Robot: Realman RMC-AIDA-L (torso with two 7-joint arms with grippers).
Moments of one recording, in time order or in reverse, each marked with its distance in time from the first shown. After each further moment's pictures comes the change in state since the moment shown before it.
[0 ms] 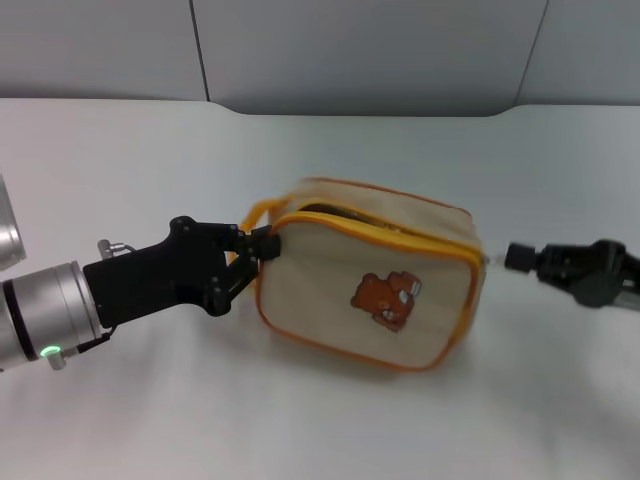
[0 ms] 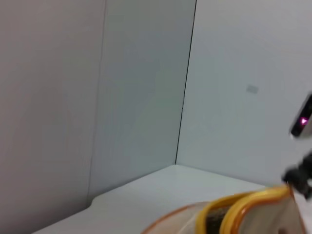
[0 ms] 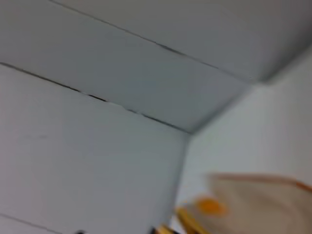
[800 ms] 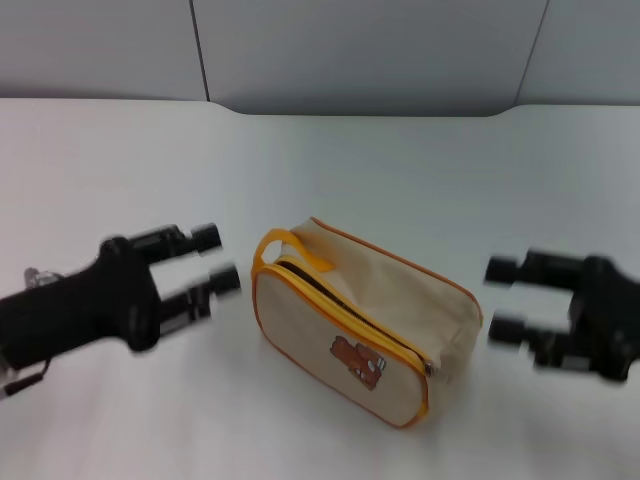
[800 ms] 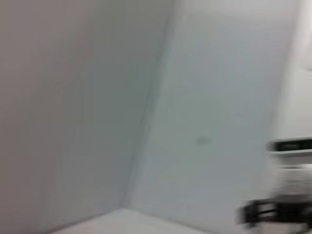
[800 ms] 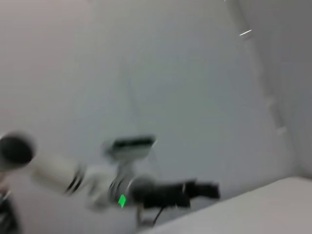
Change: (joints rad) left arm 0.089 0.069 -0.072 -0.014 0.005 0.296 -0.050; right arm 0.021 0.009 -0.019 -0.002 -0.070 -0.262 -0.952
